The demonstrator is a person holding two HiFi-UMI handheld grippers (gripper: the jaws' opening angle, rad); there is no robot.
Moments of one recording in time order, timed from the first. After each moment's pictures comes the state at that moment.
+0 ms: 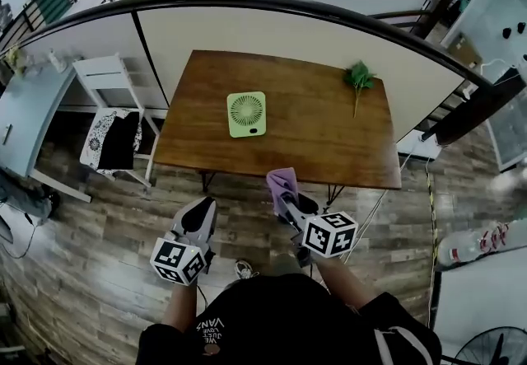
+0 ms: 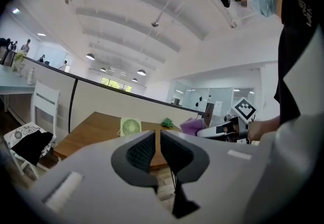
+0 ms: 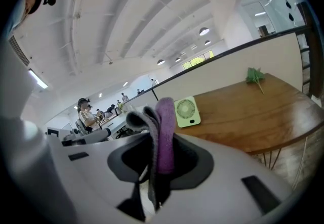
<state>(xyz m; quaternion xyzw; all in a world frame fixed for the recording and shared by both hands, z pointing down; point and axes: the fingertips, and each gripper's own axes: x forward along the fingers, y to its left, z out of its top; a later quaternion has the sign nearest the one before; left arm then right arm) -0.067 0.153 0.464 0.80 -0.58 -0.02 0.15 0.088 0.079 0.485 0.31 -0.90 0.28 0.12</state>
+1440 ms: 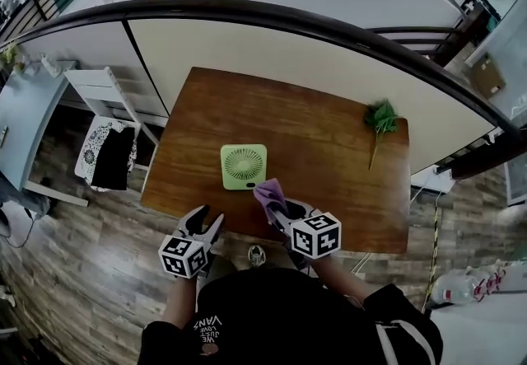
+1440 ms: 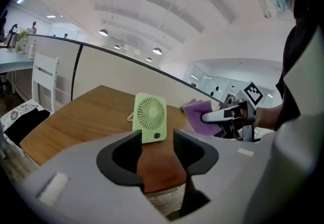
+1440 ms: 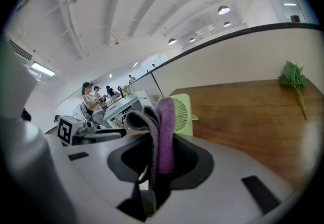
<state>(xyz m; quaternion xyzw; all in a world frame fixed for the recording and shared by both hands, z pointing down) -0.103 -0.035 0.581 0.75 -0.60 0.04 0.28 0.024 -0.110 0.554 0.21 -0.91 0.27 0.22</state>
